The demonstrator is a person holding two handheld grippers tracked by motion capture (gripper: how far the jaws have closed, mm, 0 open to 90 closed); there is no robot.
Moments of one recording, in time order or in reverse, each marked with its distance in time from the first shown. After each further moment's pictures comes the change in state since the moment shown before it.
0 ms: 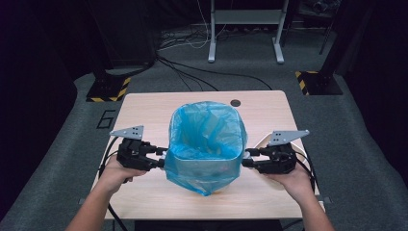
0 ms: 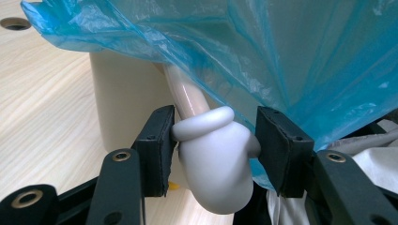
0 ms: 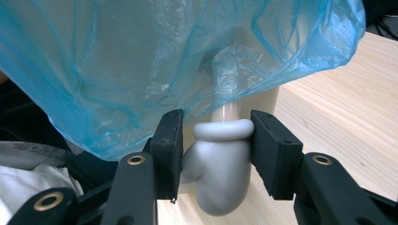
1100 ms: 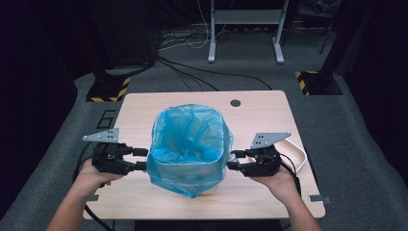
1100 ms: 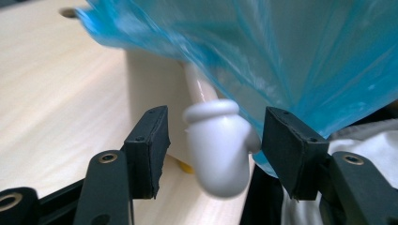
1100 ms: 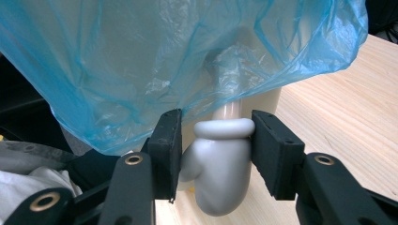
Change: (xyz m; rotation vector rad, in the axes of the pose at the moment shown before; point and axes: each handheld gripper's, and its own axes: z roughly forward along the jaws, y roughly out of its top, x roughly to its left) left arm -0.007 -0.013 -0.056 -0.004 0.141 0.002; right arm 0.022 0.013 0.028 0.018 0.006 -0.046
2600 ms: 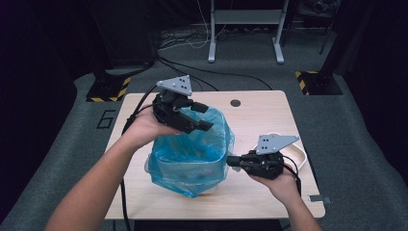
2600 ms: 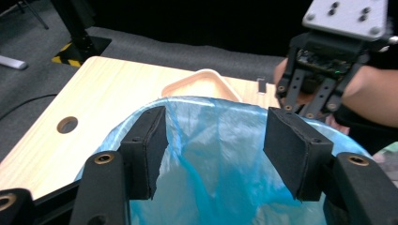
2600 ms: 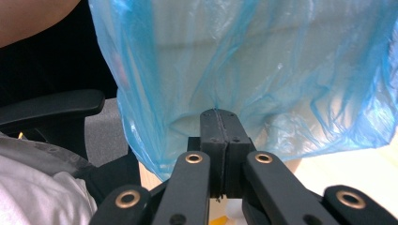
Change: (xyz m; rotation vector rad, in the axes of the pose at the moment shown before) left arm -0.060 0.189 0.106 0.131 0.000 0.336; right arm 0.015 0.008 -0.015 -0.135 0.097 -0.129
